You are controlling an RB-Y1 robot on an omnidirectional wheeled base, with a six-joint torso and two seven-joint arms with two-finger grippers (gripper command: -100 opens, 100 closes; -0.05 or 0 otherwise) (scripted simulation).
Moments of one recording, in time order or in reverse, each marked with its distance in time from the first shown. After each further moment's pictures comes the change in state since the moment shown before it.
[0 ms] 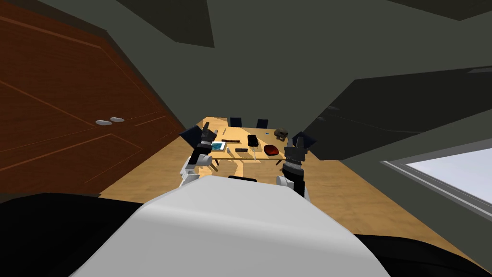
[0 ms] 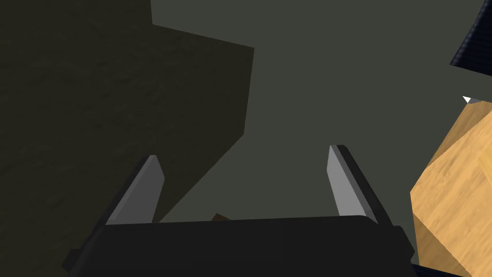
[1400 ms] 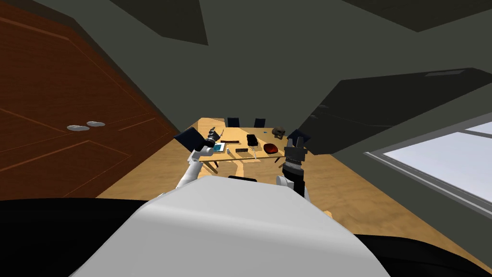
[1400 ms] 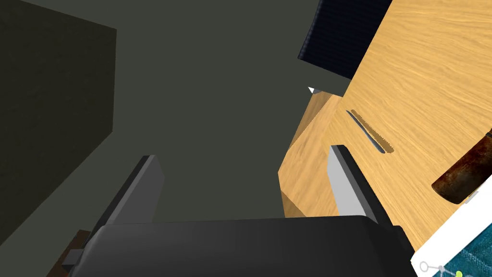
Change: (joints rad) left arm -0.250 0.083 0.057 0.331 0.144 0.333 0.104; right arm 0.000 0.000 0.000 0.000 0.000 0.000 0.000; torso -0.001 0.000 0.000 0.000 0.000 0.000
